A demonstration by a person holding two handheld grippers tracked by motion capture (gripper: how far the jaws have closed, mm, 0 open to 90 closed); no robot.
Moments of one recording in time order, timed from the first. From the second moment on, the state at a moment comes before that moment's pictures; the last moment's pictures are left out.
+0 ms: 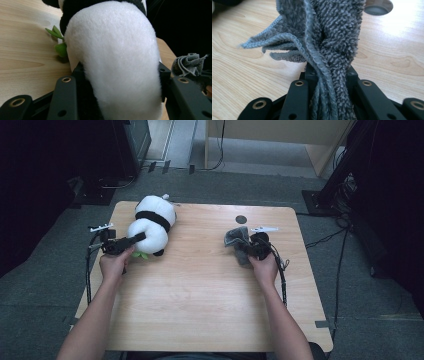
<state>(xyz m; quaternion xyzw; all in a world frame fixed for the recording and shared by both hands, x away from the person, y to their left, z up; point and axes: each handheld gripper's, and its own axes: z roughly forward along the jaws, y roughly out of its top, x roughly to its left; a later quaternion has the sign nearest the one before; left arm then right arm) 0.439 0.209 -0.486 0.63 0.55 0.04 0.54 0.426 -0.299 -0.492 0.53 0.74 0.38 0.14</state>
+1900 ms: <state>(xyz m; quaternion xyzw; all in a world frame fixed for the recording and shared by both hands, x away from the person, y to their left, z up) 0.403 0.199 -0.443 0.74 0.47 0.18 0.44 0.409 -0.319 -0.475 0.54 0.73 0.40 0.13</state>
